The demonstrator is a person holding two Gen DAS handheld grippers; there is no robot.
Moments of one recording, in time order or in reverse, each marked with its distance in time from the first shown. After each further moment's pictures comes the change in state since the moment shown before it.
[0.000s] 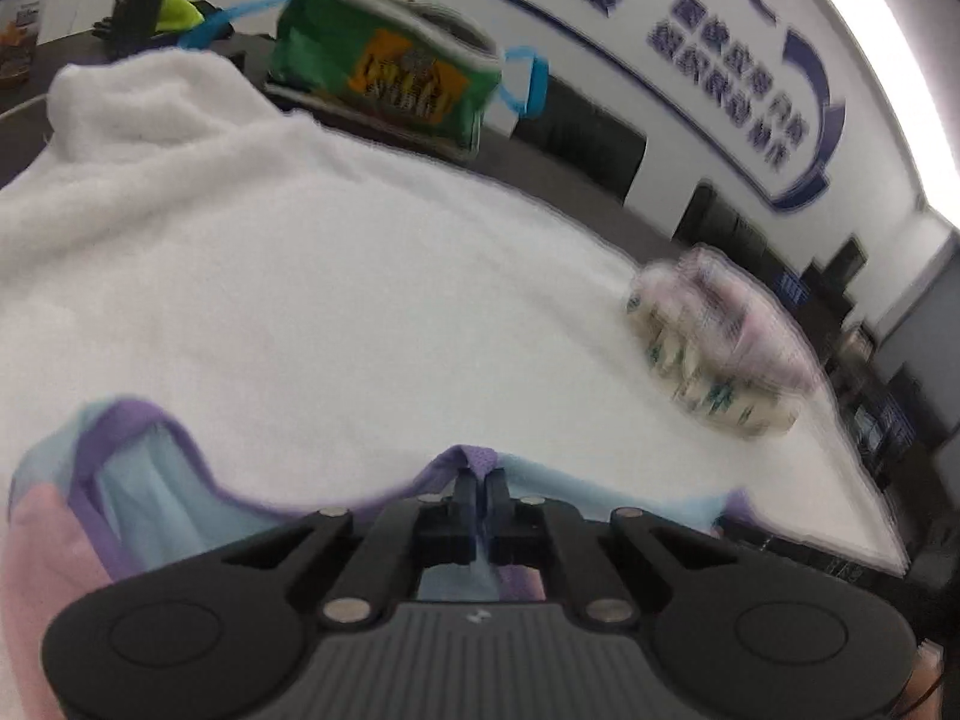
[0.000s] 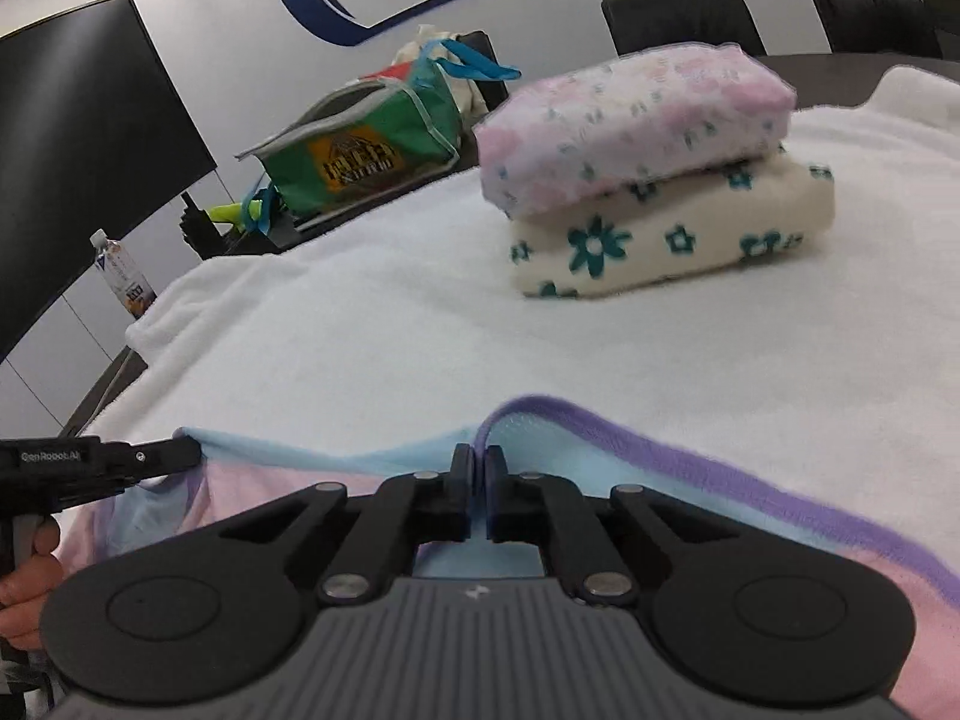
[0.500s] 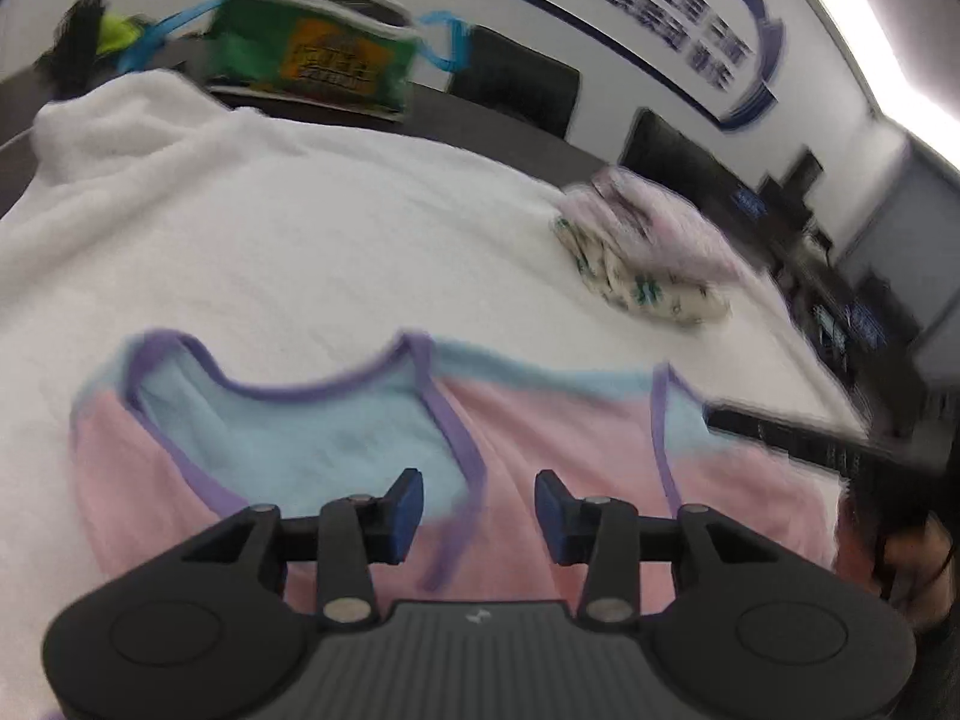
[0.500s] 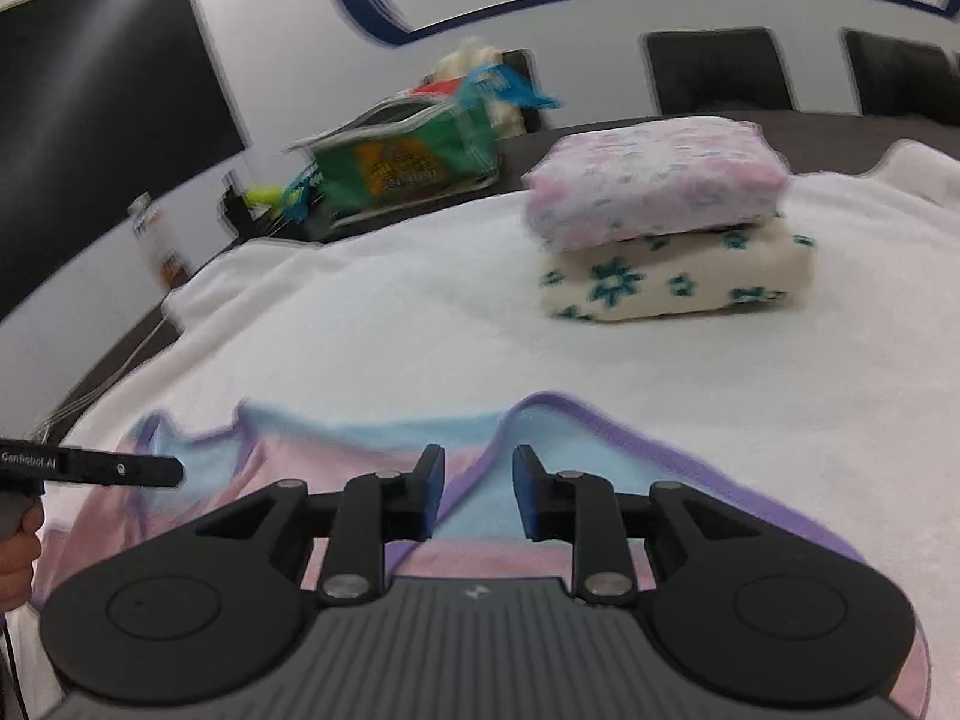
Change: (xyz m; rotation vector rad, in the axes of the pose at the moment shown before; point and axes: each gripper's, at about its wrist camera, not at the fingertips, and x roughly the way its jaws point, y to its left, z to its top) left arm -0.053 -0.022 -0.029 0.158 0.106 -0.040; right arm -0.051 0.022 -0.003 -0.164 -0.011 0.008
